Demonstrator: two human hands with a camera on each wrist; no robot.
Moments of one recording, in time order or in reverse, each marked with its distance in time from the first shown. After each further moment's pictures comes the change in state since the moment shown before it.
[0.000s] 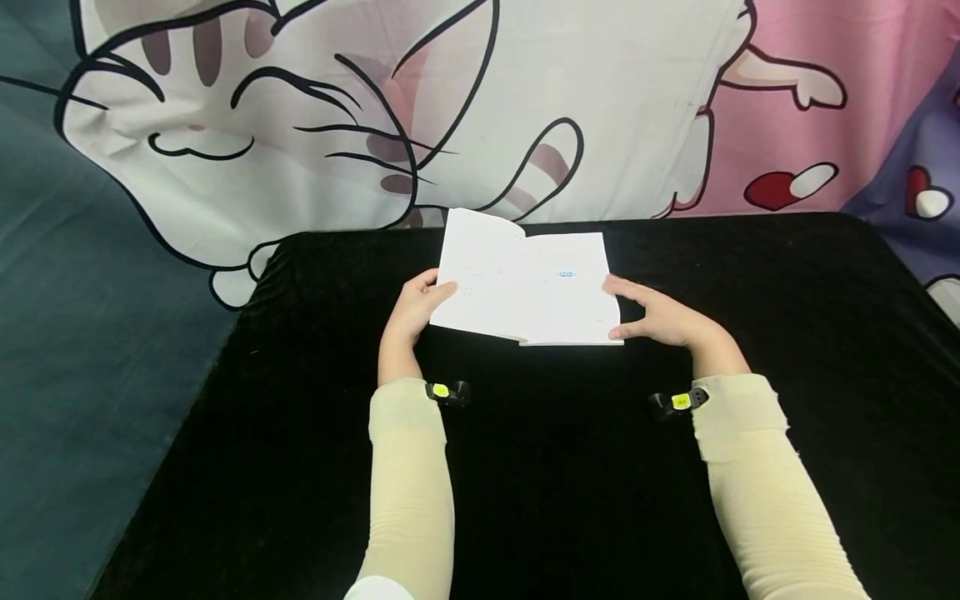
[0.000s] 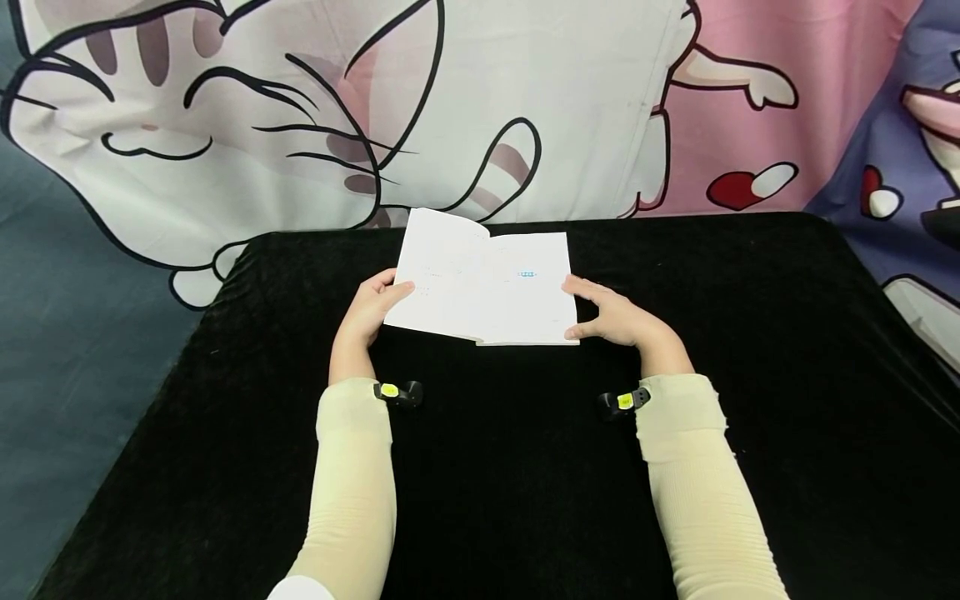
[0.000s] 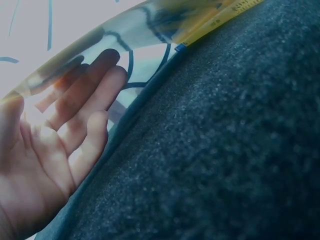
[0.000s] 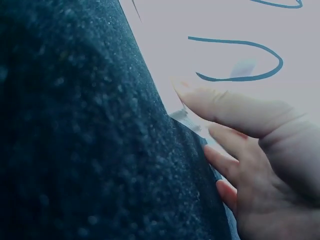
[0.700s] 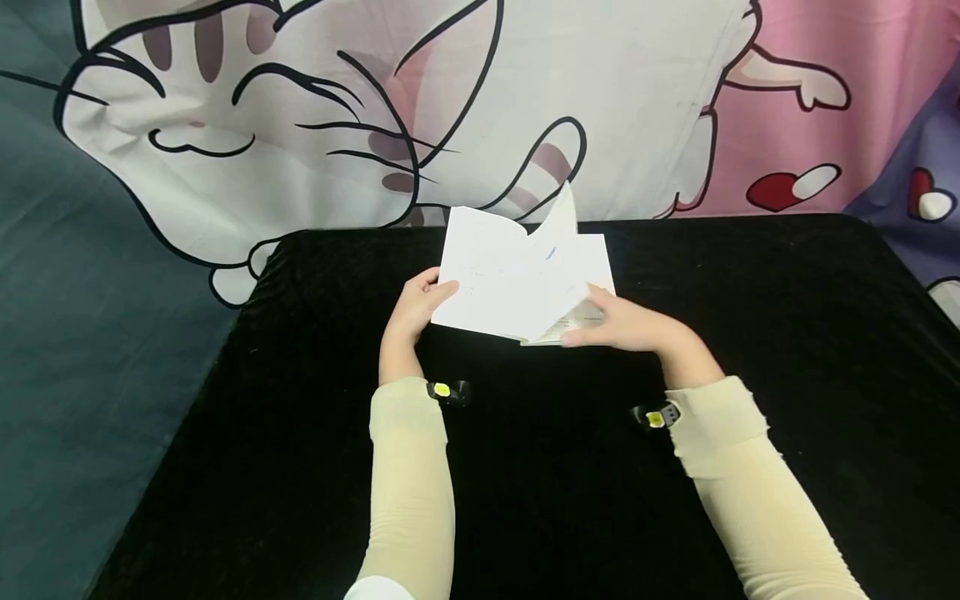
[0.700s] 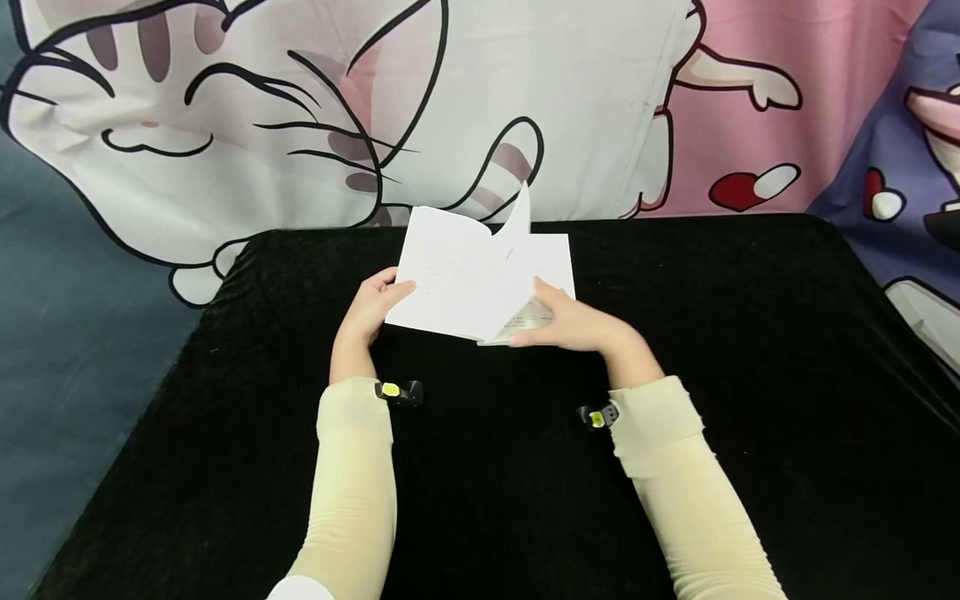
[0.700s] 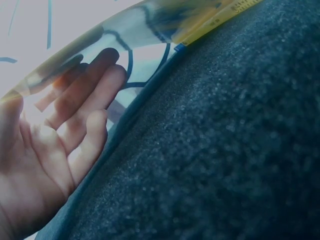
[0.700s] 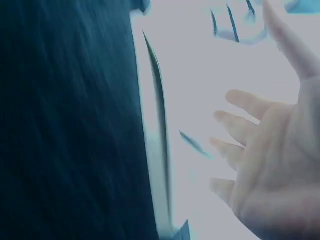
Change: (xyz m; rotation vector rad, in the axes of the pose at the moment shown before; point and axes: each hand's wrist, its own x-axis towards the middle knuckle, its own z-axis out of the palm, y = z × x) left_hand -0.001 0.001 0.000 0.008 0.000 0.006; right_hand 0.012 -0.057 0.027 0.096 -0.075 -0.157
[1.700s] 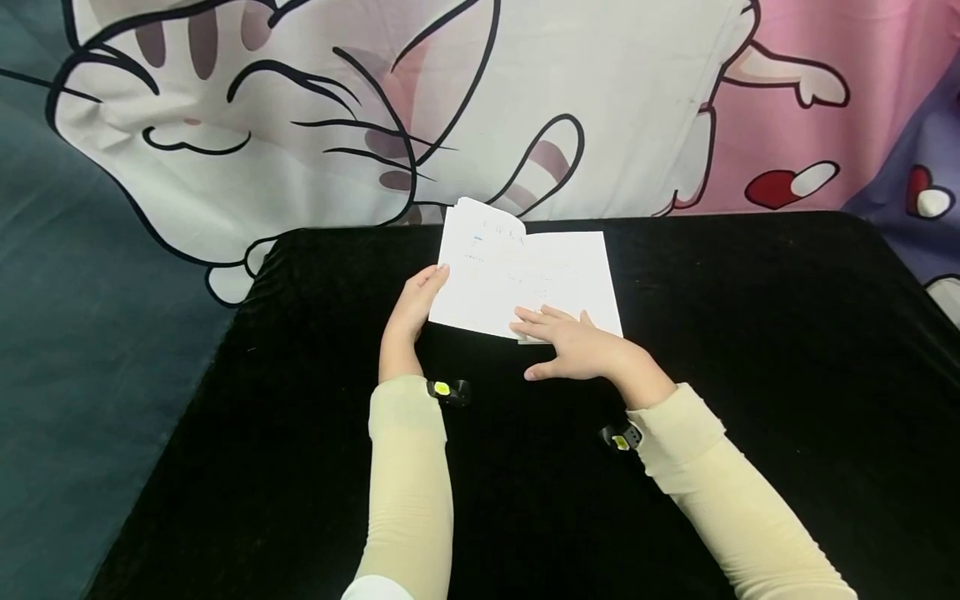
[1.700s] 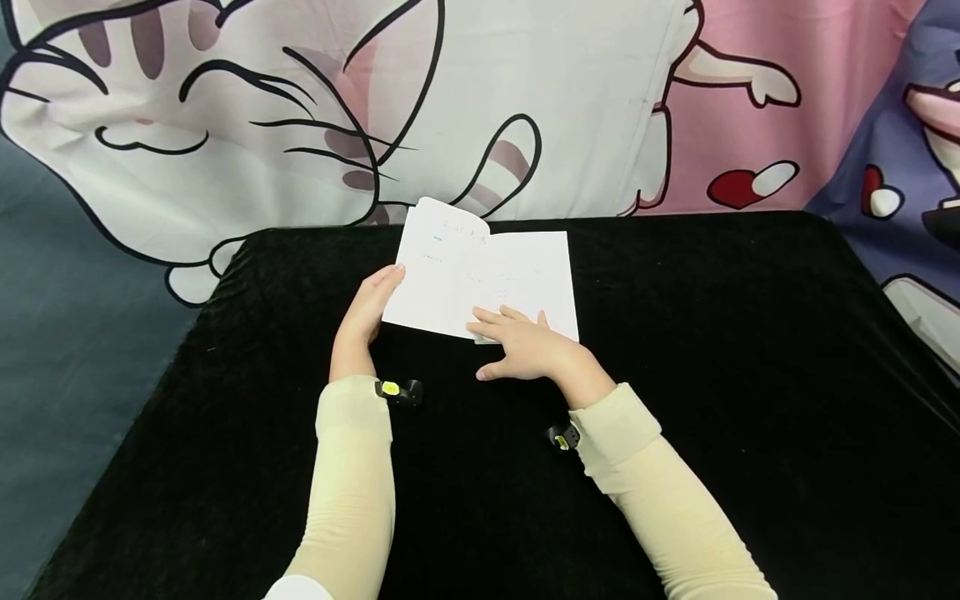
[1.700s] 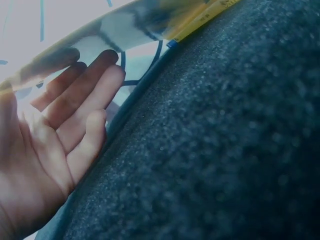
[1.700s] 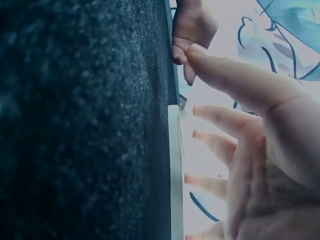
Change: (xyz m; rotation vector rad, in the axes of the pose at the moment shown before) left_hand 0.006 -0.002 0.002 0.004 0.042 -0.025; right_hand 0.012 -0.034 0.048 -0.437 -0.117 0.007
